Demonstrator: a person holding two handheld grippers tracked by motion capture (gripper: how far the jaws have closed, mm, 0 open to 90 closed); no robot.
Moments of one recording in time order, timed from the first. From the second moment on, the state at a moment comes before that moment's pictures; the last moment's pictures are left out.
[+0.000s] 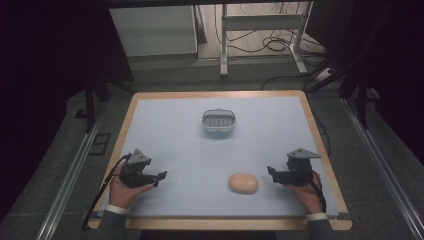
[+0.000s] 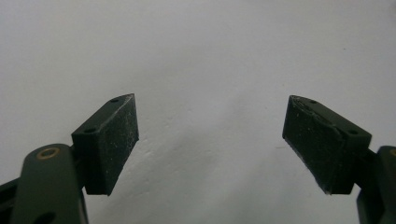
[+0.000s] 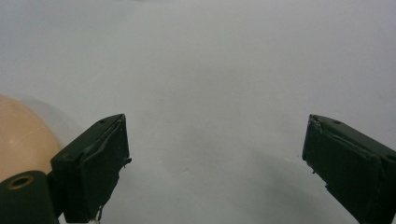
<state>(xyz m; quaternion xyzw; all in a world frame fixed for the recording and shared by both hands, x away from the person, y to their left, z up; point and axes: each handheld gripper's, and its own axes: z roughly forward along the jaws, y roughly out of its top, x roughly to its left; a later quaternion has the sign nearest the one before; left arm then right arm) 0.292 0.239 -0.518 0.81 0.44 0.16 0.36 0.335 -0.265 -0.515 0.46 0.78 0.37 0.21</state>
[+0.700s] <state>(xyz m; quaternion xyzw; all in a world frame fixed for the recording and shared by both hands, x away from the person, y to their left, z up) 0.290 0.242 -0.516 0.82 0.40 0.14 0.38 0.308 -0.267 -0.497 0.43 0.78 0.40 0.21</state>
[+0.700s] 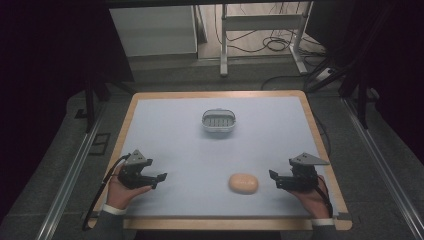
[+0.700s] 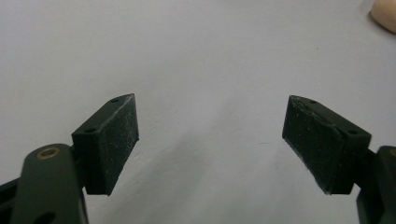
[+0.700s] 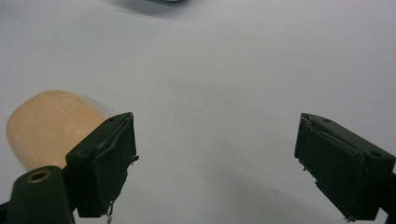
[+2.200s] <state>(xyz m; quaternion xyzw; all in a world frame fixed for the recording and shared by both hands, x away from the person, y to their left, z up) 0.287 0.237 -0.509 0.82 0.40 0.13 0.39 0.323 -0.167 -0.478 0.23 0.94 0.26 0.08</state>
